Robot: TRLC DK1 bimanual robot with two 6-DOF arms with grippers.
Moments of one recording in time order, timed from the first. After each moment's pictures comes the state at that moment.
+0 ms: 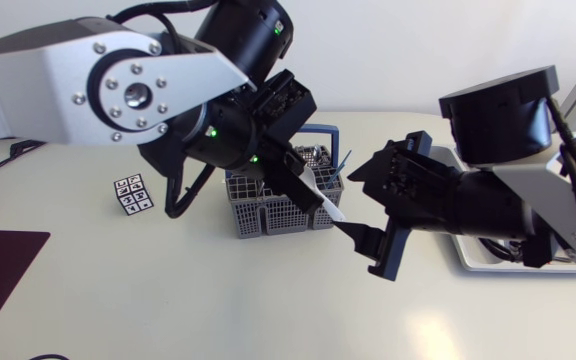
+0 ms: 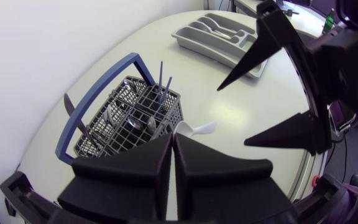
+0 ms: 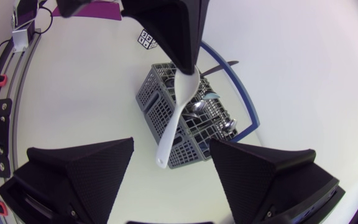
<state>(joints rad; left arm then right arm) -0.80 1.59 1.36 -0.58 -0.05 0.17 0.62 1.13 0.78 -0.30 -0.07 -0.70</state>
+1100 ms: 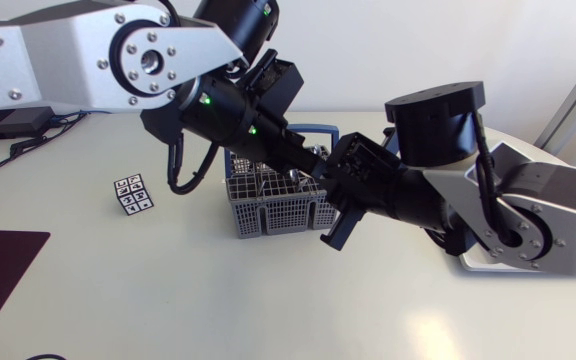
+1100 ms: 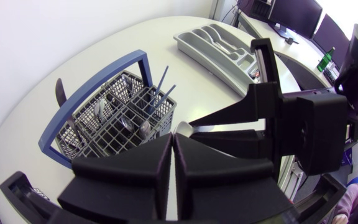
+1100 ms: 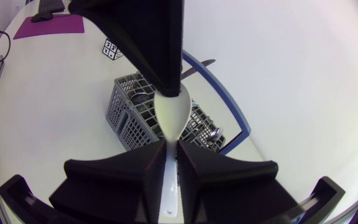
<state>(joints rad) -0.72 1.65 1.44 -0.62 0.12 0.02 0.68 1.32 0.79 0.00 0.09 -0.54</state>
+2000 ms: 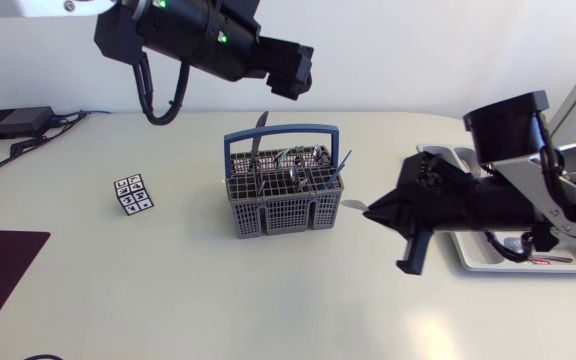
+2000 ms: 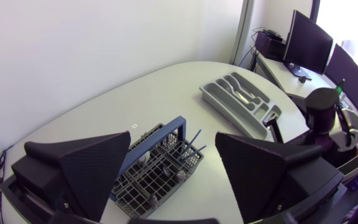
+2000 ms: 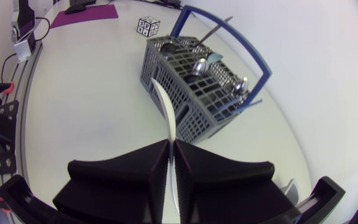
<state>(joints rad) -0.63 1.63 1.63 -0.60 0.05 0.02 0.30 1.20 0.73 -0.35 -0.39 -0.76</state>
